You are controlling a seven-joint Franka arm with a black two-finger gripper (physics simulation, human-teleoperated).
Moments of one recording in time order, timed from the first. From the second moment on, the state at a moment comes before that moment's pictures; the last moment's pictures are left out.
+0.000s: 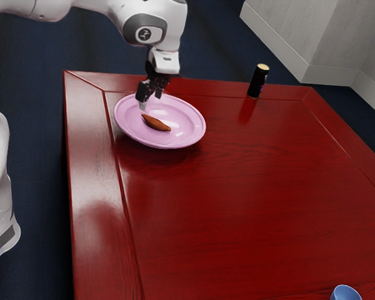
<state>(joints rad) -0.01 -0.32 0.28 -2.14 0.15 1.84 0.99</state>
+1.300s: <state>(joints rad) -0.03 -0.18 0.35 -2.16 0.09 1.99 0.83</state>
